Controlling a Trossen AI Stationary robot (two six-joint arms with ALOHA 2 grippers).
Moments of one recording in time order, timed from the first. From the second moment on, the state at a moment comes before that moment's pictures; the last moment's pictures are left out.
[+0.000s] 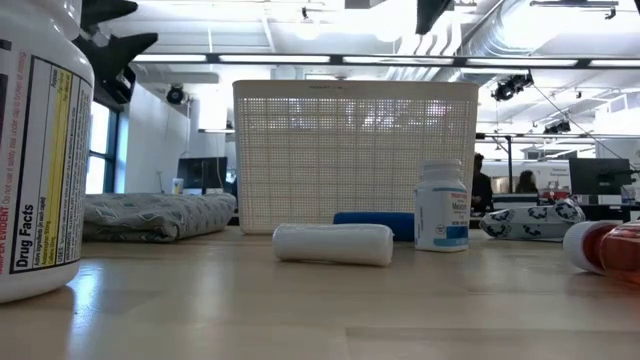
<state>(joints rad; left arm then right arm) 0.00 0.02 0.09 0.13 0.07 -0.39 0.45 2.00 2.01 -1.49 0.39 0.67</state>
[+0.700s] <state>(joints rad) 0.00 0.02 0.09 0.01 0.07 -0.43 0.42 1.98 1.78 -1.44 0.27 0.66</state>
